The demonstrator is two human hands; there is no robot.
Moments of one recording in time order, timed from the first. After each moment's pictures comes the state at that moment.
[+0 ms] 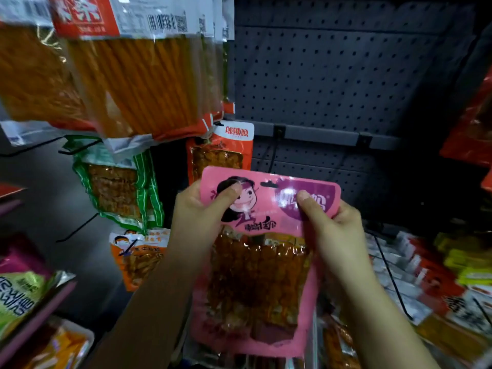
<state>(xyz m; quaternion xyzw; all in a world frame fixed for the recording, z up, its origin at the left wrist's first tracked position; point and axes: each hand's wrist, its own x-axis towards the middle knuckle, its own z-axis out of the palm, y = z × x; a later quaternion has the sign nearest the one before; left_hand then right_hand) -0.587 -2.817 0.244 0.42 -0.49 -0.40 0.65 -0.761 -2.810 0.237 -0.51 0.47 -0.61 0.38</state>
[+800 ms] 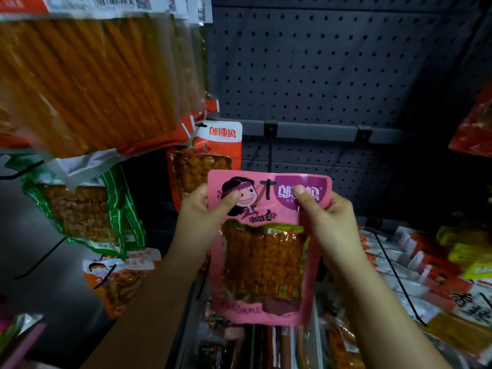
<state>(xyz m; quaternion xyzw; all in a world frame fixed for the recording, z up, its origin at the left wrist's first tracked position) -0.581 -2.902 0.214 0.39 -0.54 -0.43 0.61 -0.766 -2.877 0.227 -0.50 0.53 -0.61 0.33</state>
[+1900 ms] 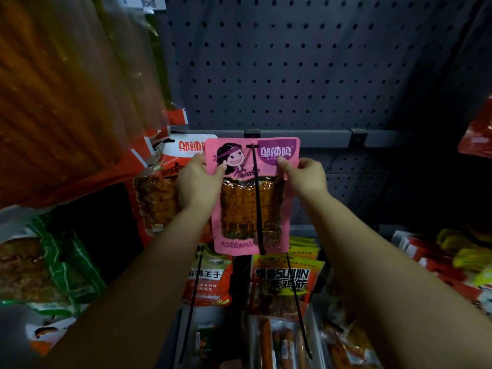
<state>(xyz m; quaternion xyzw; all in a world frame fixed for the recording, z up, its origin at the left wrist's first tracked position) -0.620 -3.065 0.225 0.61 -0.59 -0.14 0.50 -0.795 -3.042 0.233 -0.43 0.67 -0.54 0.27</state>
